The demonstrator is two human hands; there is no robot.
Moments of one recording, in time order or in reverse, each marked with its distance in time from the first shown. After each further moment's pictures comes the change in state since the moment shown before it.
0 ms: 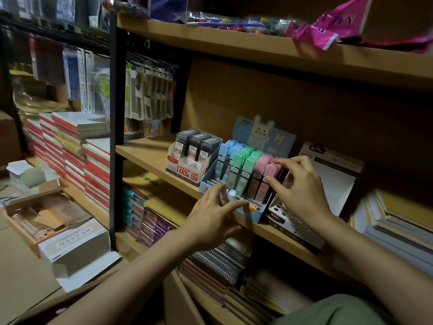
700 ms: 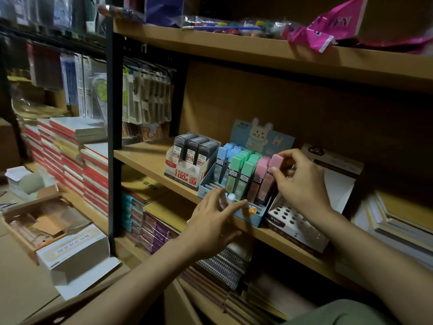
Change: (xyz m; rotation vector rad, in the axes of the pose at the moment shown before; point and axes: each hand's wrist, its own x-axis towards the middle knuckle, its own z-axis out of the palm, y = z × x) left_hand 0.000 -0.002 0.010 0.026 0.067 0.012; right_hand 0.016 -0.008 -0.003 0.147 0.087 0.035
